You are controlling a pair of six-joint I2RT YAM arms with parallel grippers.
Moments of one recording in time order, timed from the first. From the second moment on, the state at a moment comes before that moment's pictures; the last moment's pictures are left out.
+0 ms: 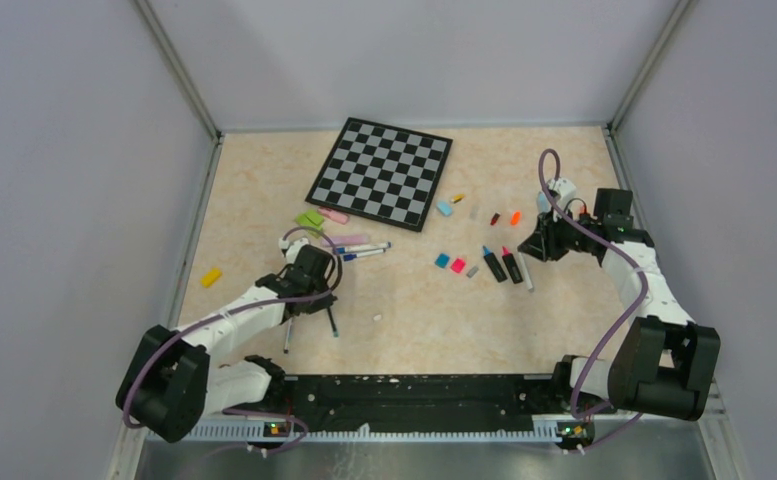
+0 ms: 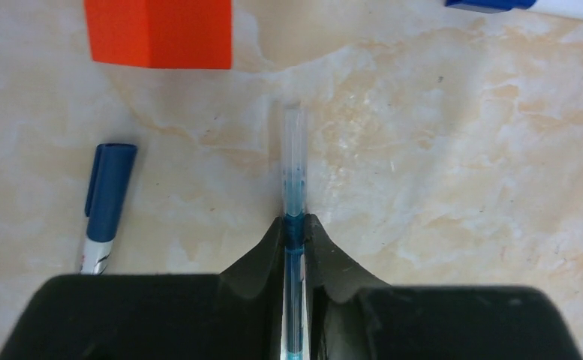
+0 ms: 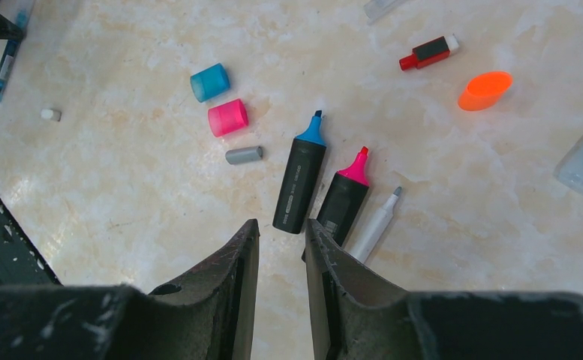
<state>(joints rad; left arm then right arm) -0.49 1.16 0.50 -0.40 -0.24 -0.81 -0.17 1.24 0.83 -0.52 -0.83 -0.44</state>
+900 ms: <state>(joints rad) -0.67 1.34 0.63 -0.46 -0.30 -0.94 -0.17 1.24 0.83 -0.52 -0.83 -0.44</state>
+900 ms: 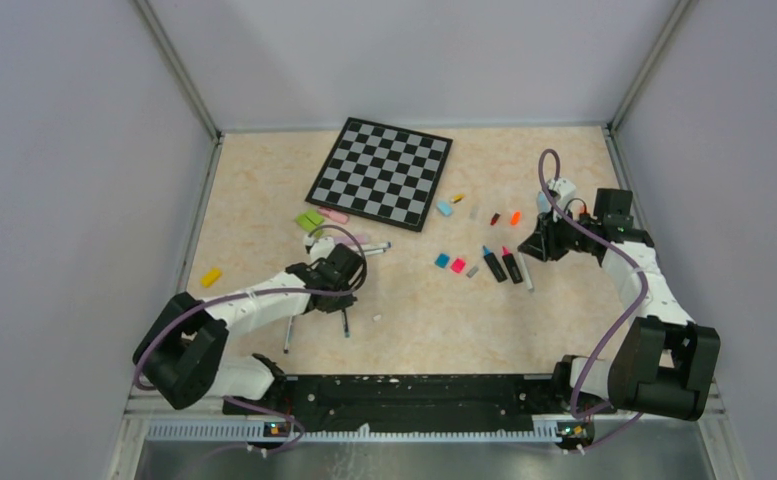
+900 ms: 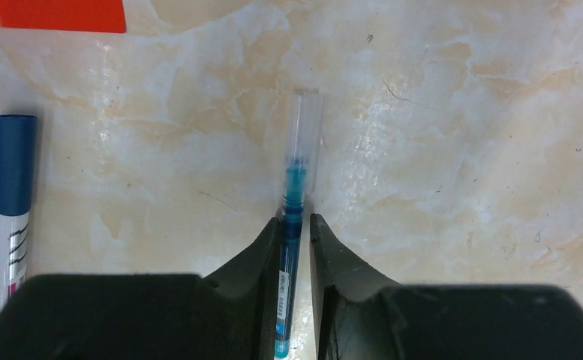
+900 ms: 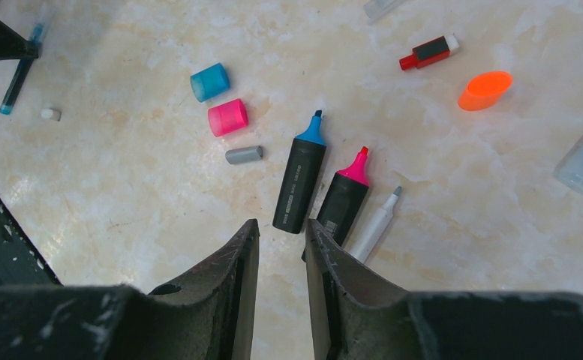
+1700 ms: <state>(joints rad) -0.83 1.37 0.70 -0.59 -0.37 -0.91 -0.17 1.21 0.82 -0.54 -0.94 -0.48</state>
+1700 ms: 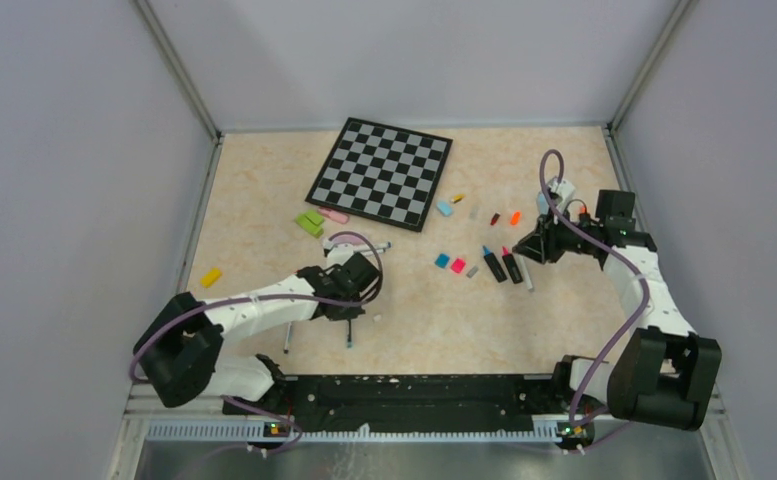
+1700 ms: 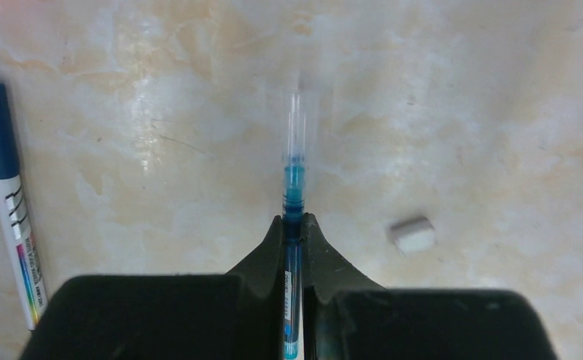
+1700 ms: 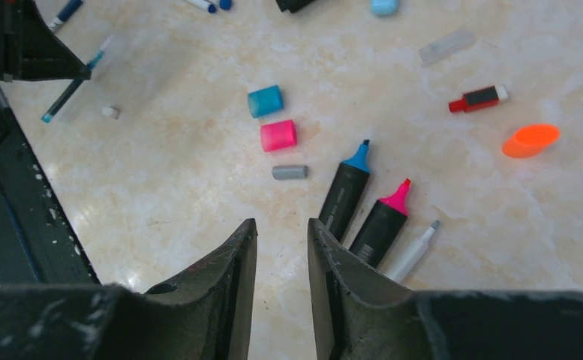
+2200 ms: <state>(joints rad) -0.83 1.12 0.58 0.07 -0.04 -0.78 -0.11 1.15 0.67 -0.40 -1.35 -0.36</state>
